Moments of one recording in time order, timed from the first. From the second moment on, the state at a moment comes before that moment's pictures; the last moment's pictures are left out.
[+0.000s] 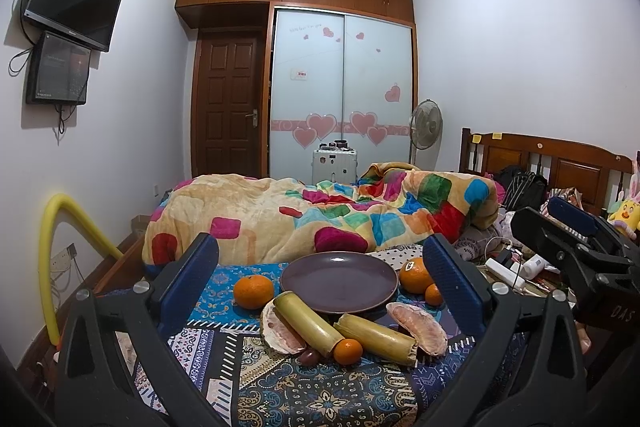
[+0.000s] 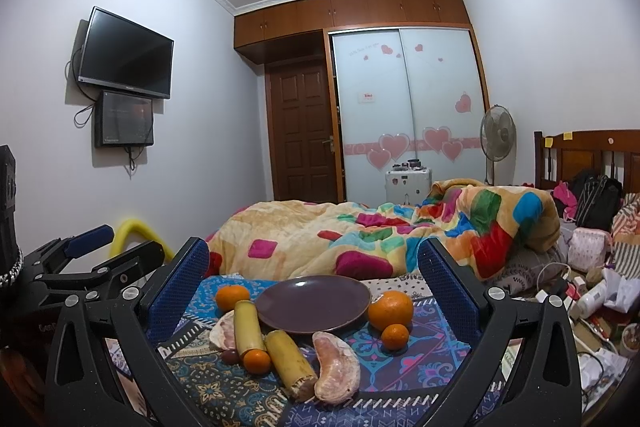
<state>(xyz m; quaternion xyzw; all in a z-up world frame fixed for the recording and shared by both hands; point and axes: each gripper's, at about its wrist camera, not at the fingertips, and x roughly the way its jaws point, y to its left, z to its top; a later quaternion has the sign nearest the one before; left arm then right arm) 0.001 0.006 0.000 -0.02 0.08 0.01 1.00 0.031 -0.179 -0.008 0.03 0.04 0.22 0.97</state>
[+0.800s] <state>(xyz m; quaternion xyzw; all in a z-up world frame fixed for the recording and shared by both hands) 0.003 0.007 -0.001 -0.02 0.08 0.01 1.00 0.034 -0.183 -0.009 0.04 0.05 0.22 0.97</state>
